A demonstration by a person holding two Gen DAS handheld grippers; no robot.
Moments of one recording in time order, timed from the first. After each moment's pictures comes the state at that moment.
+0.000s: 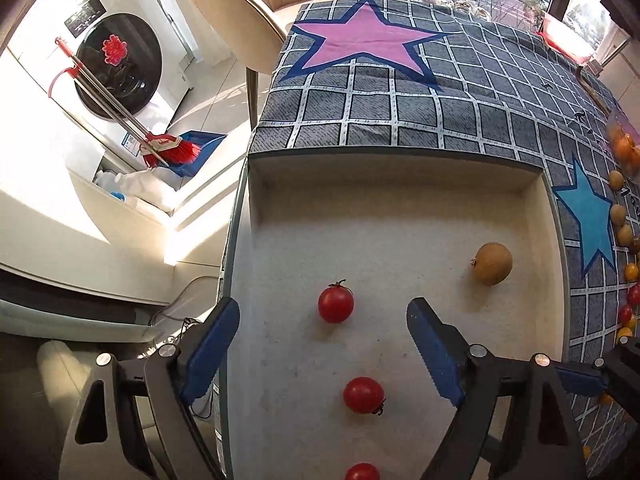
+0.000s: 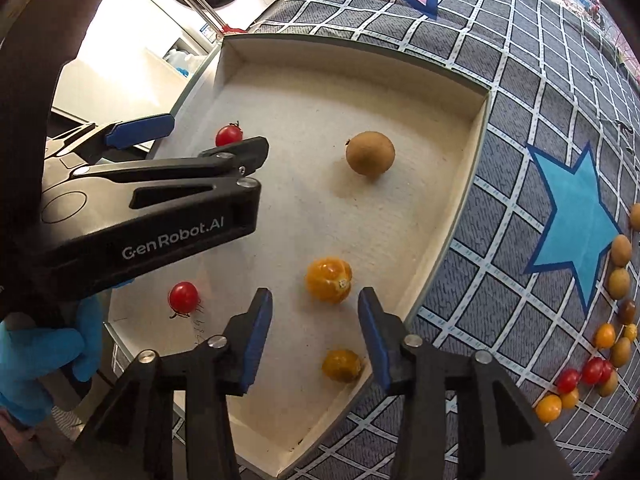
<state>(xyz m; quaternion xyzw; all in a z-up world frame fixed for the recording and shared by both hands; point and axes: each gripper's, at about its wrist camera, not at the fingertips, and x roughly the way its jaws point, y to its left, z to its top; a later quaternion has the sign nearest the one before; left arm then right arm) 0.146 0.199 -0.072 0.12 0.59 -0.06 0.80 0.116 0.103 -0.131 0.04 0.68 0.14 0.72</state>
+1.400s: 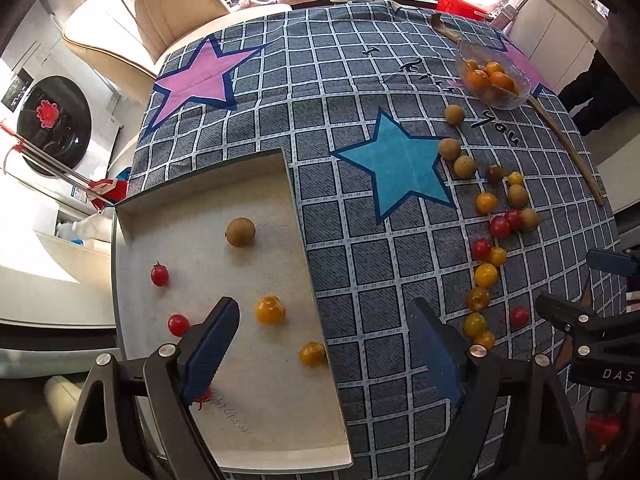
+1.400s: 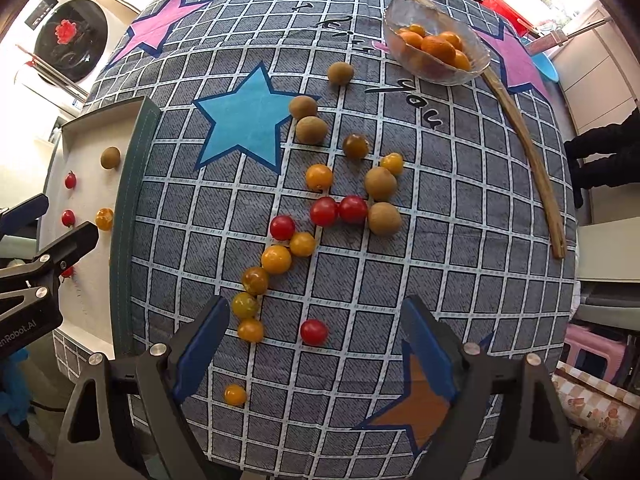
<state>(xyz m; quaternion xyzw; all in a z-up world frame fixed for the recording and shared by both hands) 0.059 0.061 -0.007 0.17 0.59 -0.18 0.76 0.017 -0.095 -0.067 0.07 0.68 -0.11 0.72</state>
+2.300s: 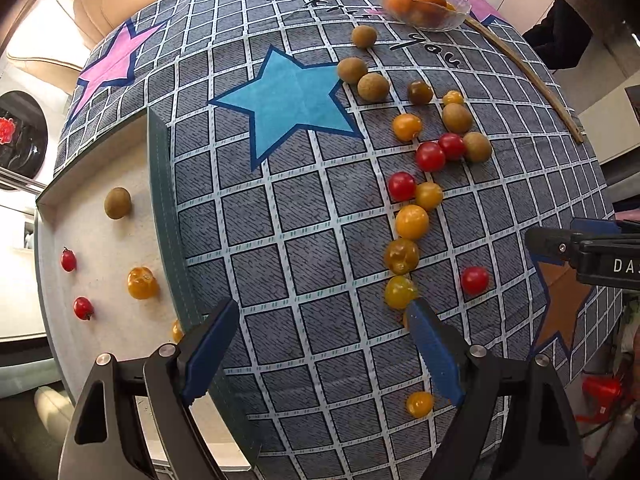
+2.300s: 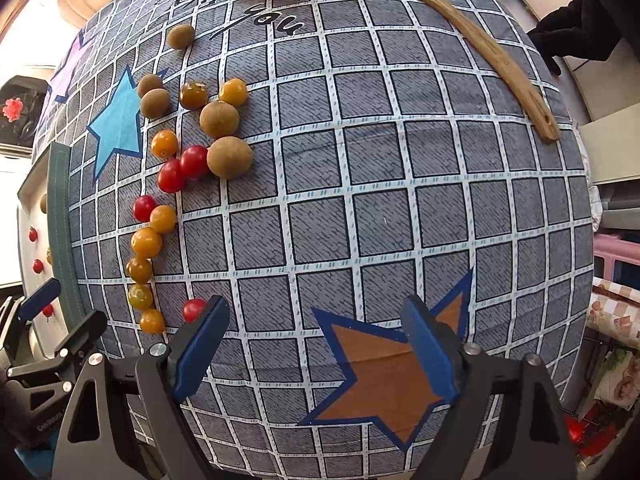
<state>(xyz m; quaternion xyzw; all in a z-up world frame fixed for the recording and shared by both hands) 0.012 -0.006 -0.056 0.19 0.63 -0.23 0.72 -0.057 -0.190 -0.114 0.21 0.69 -0.17 0.67</state>
